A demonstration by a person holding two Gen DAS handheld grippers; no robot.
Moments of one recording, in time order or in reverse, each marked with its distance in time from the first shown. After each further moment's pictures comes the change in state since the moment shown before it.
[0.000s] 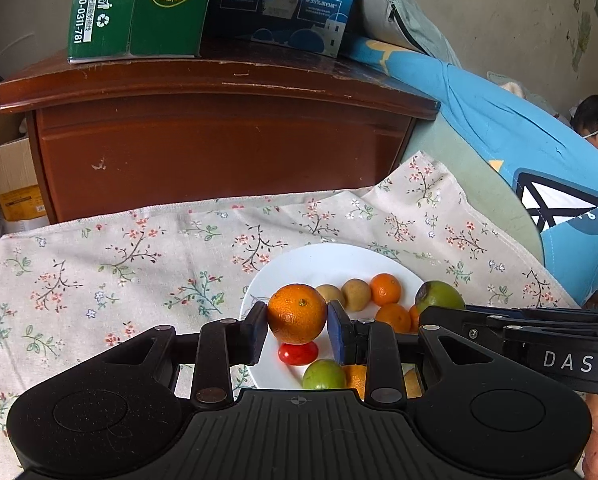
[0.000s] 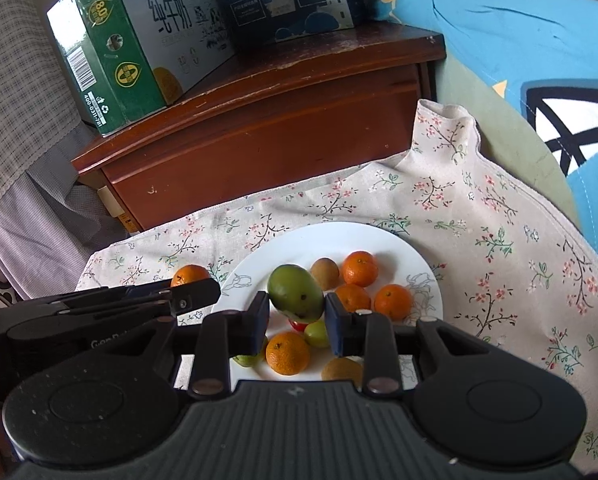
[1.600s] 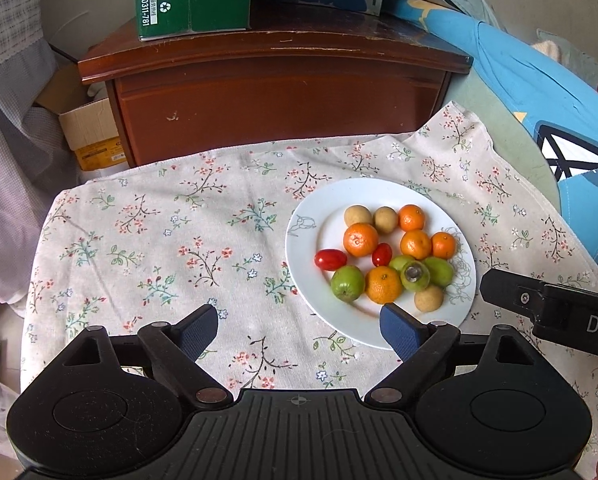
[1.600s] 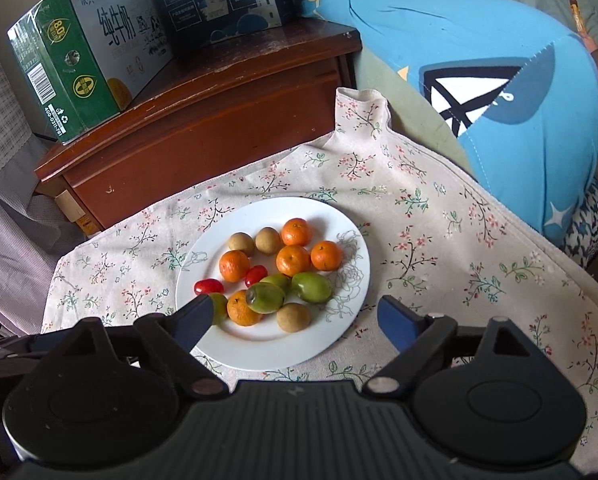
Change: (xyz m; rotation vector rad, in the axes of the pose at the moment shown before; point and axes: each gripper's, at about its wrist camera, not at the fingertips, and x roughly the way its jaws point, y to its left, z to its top) left arm -0.062 -0.028 -0.013 -0.023 0.175 0.222; right arm -0.060 0.003 -0.018 0.103 0.036 -0.177
